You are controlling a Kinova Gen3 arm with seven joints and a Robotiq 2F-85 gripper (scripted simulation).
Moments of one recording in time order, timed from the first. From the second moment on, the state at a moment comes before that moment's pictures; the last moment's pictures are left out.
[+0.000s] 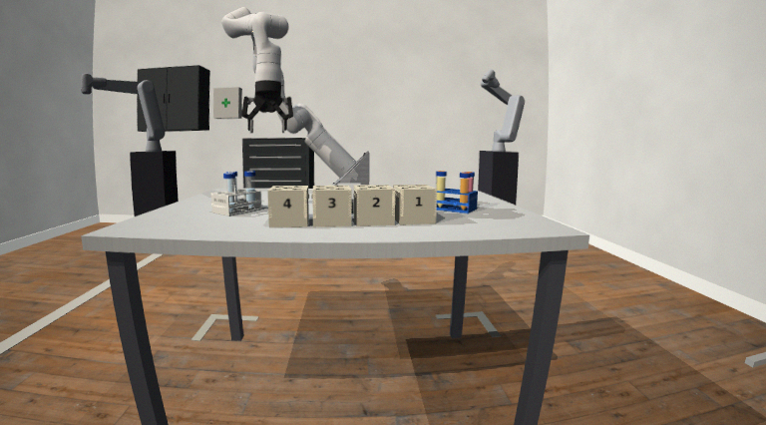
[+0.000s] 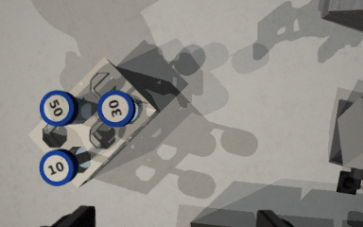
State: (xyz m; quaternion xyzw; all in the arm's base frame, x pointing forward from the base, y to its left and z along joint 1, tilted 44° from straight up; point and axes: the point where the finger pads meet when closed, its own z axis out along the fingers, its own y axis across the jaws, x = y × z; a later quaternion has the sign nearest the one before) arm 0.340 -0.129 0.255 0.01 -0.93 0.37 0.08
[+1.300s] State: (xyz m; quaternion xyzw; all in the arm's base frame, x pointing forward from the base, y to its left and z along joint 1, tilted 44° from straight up) arm 0.351 -0.006 0.135 0.32 -0.87 0.32 0.20
